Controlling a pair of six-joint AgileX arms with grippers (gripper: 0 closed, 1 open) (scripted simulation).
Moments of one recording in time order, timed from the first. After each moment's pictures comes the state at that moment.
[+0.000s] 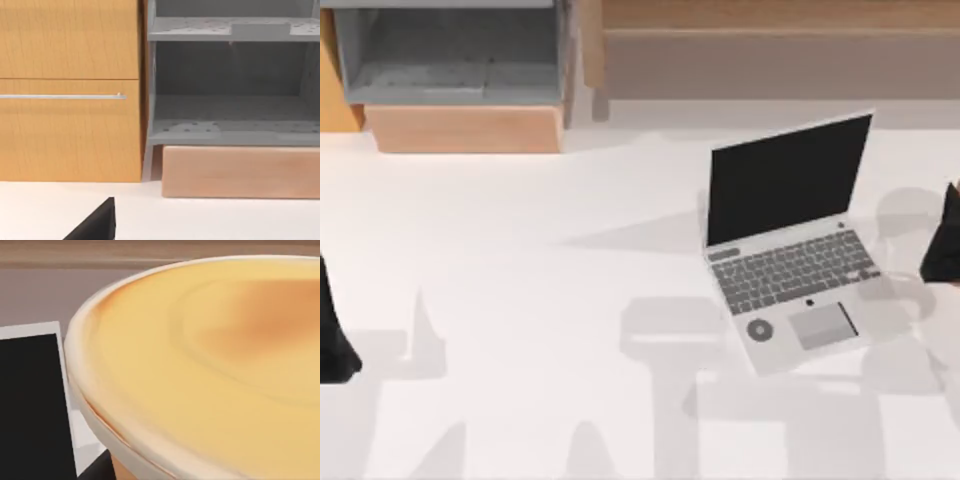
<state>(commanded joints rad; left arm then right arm) 0.00 0.00 0.00 0.00 0.00 0.00 0.18 1.51 0.15 1.26 0.20 0.03</state>
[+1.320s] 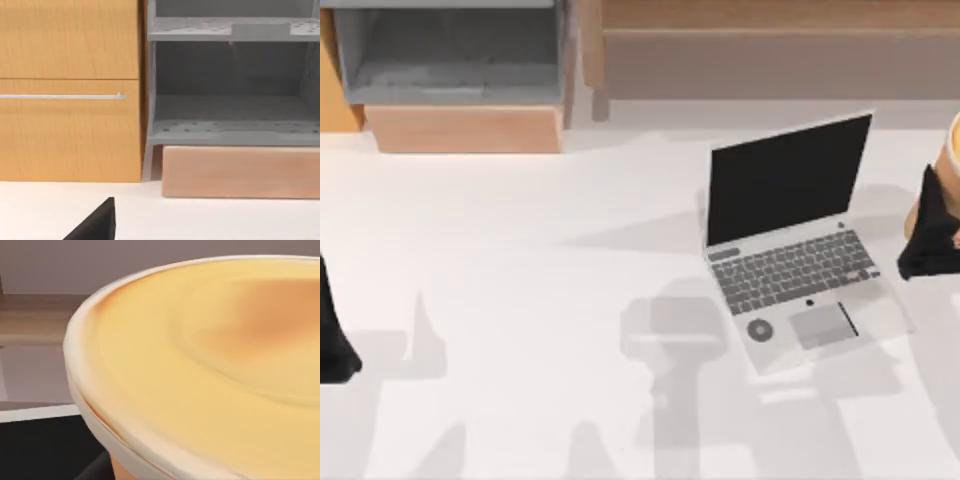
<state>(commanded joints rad) 0.00 0.00 0.00 0.00 0.00 0.00 0.25 1.66 0.13 1.60 0.20 0.01</state>
